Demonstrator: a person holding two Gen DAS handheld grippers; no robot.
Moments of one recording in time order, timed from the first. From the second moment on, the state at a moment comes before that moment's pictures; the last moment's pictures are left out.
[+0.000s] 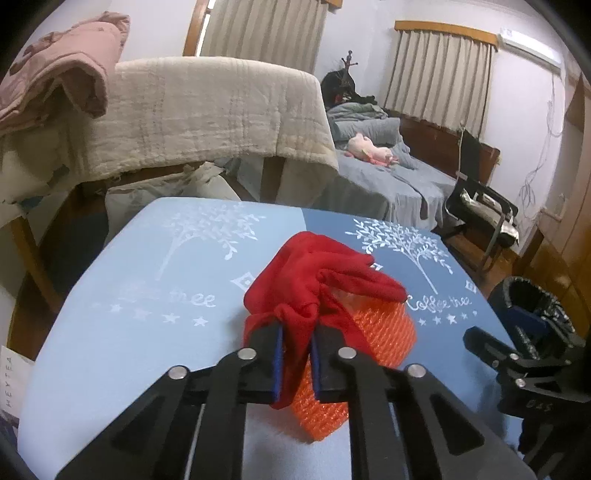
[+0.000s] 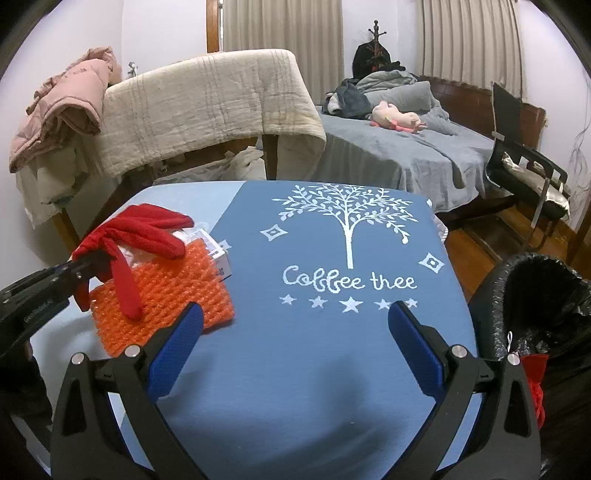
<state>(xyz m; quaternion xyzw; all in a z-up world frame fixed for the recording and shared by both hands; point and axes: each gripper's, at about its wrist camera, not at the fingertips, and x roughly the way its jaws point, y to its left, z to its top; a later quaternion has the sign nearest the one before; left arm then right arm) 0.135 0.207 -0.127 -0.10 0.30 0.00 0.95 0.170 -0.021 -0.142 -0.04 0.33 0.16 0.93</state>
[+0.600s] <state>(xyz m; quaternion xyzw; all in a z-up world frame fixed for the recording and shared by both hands) 0.088 0.238 -0.113 -0.09 0.29 0.06 0.95 0.154 0.002 -0.133 -0.03 0.33 0.19 0.93</state>
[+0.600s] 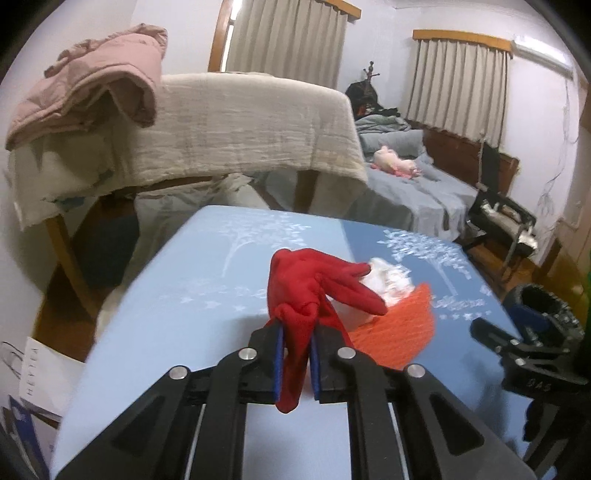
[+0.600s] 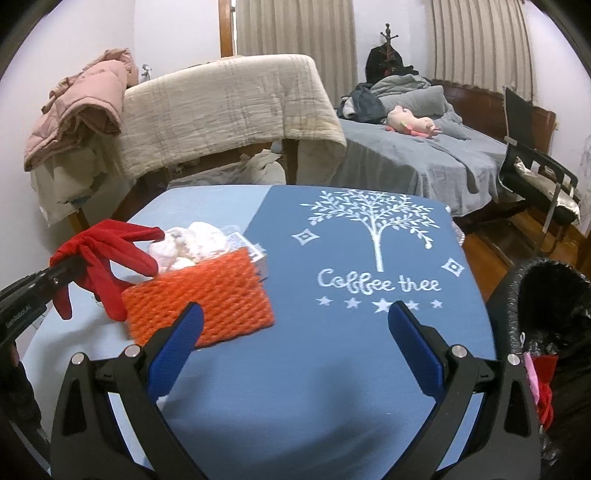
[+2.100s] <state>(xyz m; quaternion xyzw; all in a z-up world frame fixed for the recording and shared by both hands) 0.098 0.243 -0.145 -0.09 0.34 0.05 0.93 0.156 -0.002 -0.180 -0.07 0.42 0.10 0.90</state>
